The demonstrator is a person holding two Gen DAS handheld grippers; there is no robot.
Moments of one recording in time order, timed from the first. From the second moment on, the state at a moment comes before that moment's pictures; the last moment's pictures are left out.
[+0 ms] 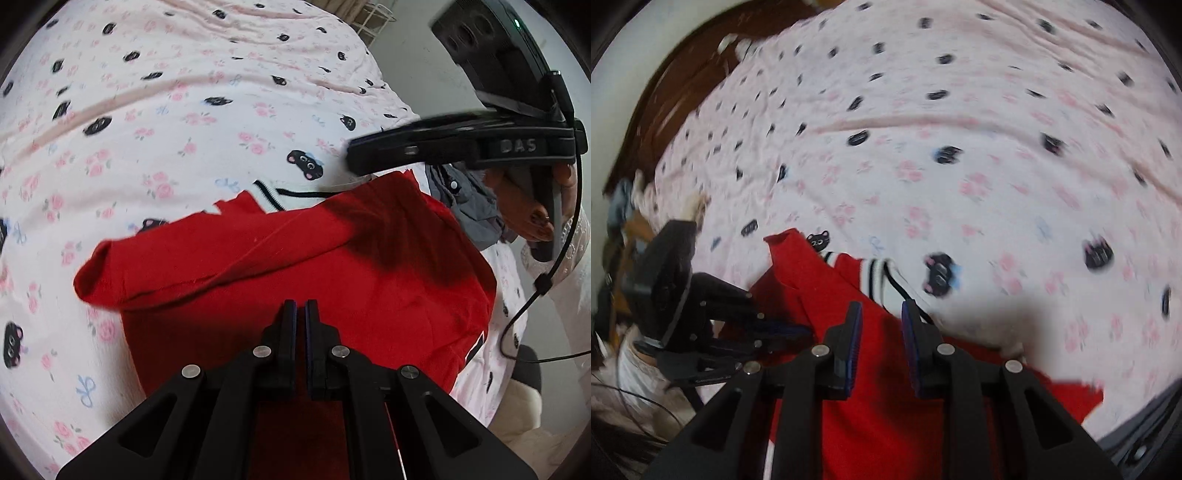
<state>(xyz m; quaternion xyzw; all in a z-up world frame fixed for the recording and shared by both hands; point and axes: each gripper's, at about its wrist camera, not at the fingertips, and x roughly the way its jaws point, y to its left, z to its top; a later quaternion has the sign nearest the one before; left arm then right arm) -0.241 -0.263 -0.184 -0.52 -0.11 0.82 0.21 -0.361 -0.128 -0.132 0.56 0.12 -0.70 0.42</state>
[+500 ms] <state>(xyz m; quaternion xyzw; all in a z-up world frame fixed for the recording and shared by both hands) -0.241 -0.263 -0.188 -0.52 -0.11 0.82 0.21 -0.350 -0.136 -0.176 0.63 0.25 -0.61 0.41</state>
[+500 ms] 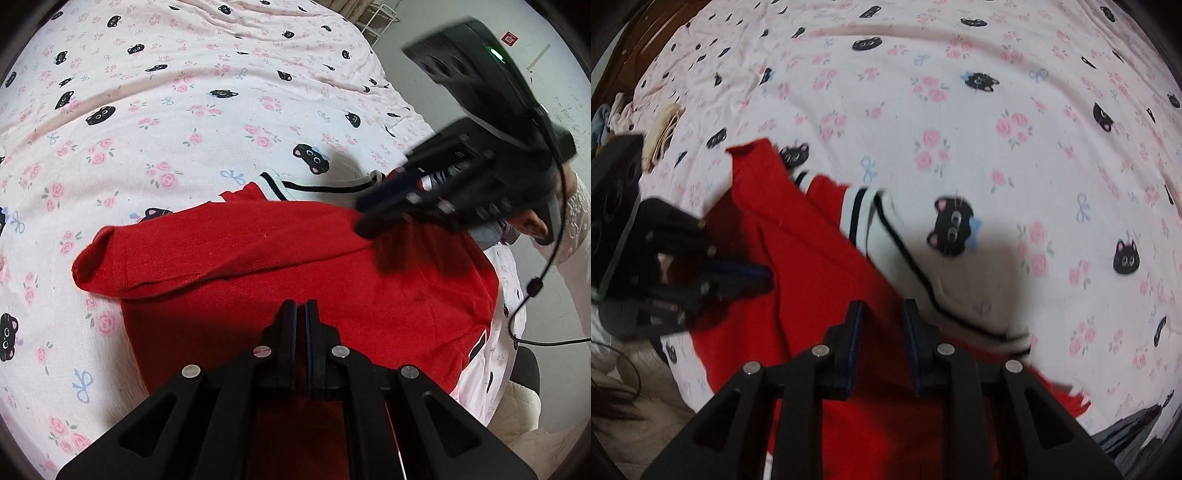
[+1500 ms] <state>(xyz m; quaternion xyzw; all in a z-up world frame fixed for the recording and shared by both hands) -0.239 -0.261 -0.189 -0.52 -0.11 0.82 0.21 -0.321 -0.132 -0.119 0.54 0.31 -0.62 0.48</state>
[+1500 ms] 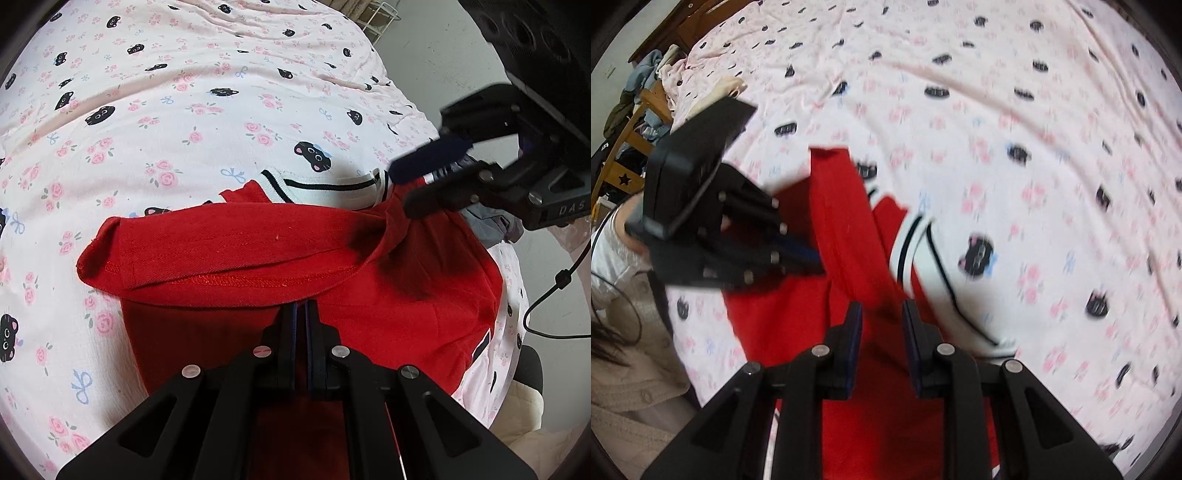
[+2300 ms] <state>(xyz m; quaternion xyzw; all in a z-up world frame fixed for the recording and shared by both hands) -0.237 -0.261 -0.189 -0.52 -0.11 0.82 0.21 -0.310 -0.164 -0.155 0.53 0.36 -0.61 0.46</state>
